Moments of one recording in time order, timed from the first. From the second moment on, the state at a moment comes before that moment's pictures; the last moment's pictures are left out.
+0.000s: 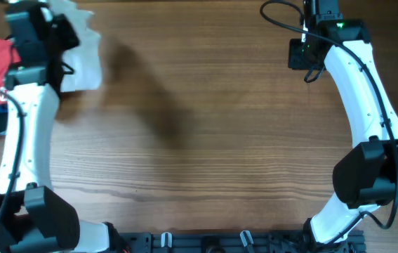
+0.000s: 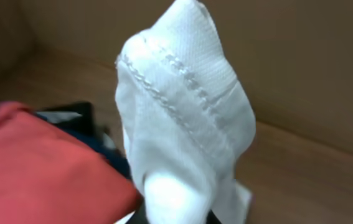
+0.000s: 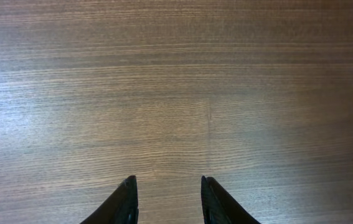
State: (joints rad) left arm 0.18 1.62 1.42 -0.31 -0.09 -0.18; right arm 0.09 1.89 1.75 -1.07 0.19 0.11
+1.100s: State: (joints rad) left arm 0.68 1.71 1.59 -0.33 0.49 -0.21; right arm 0.09 1.89 1.75 -1.12 0.14 0.14
